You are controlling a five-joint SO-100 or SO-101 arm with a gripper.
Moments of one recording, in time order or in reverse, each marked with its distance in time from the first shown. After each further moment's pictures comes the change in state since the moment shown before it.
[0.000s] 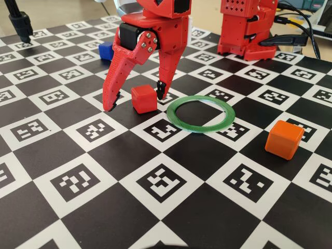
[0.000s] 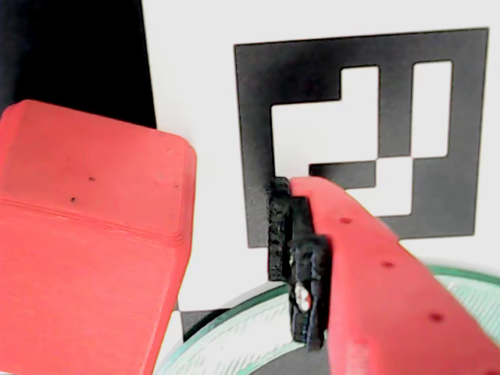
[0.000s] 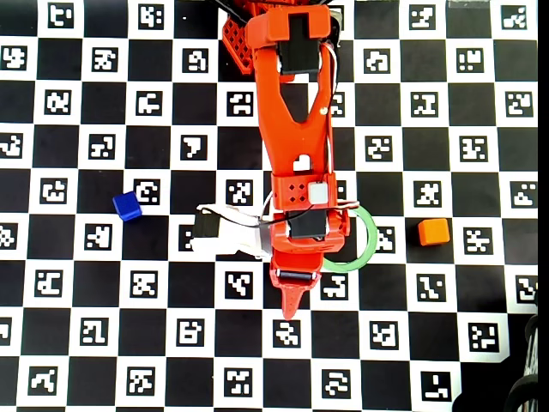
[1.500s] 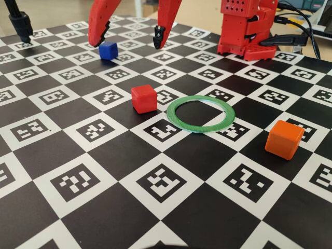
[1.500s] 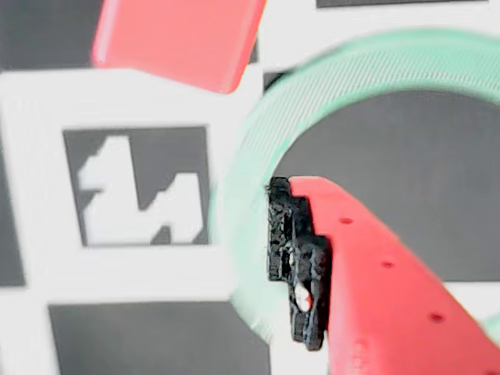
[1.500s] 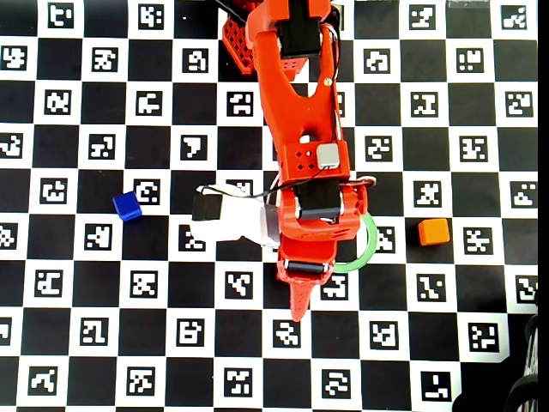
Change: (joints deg) arm -0.7 6.5 -13.9 17.7 1.3
